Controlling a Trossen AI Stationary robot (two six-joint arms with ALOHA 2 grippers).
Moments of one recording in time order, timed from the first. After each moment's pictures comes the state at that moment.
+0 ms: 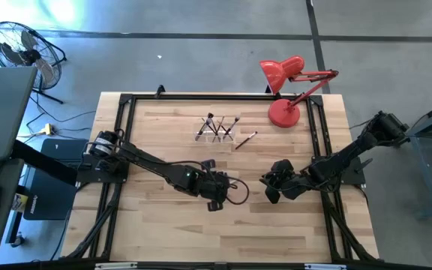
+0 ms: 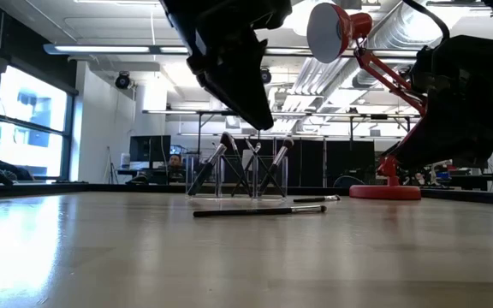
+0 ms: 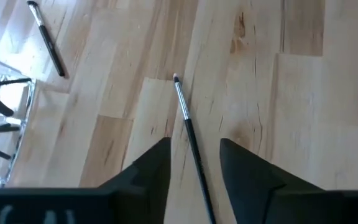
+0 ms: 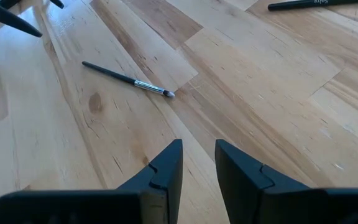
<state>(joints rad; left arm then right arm) -0.32 1.90 1.44 -0.56 -0.43 -0.35 0.52 1.26 0.38 0.05 0.60 1.04</state>
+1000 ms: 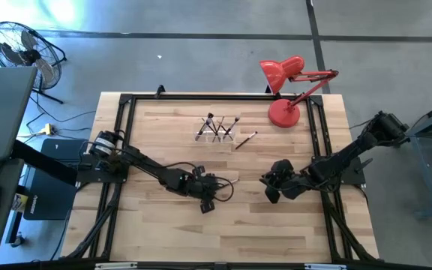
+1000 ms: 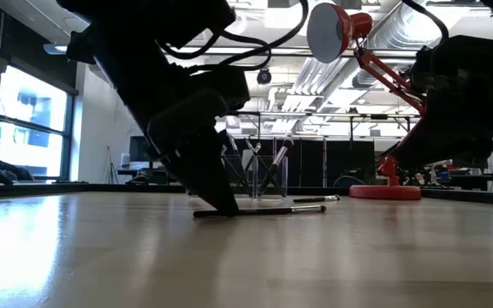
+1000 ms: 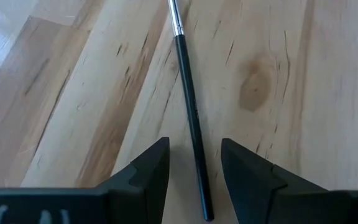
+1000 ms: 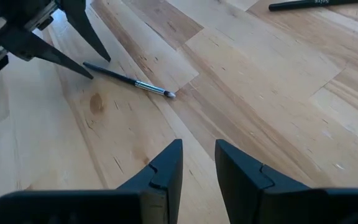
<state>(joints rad) -0.32 1.90 1.05 -0.11 -0.32 -0.51 0.51 1.26 0.38 0.05 0.59 1.04</state>
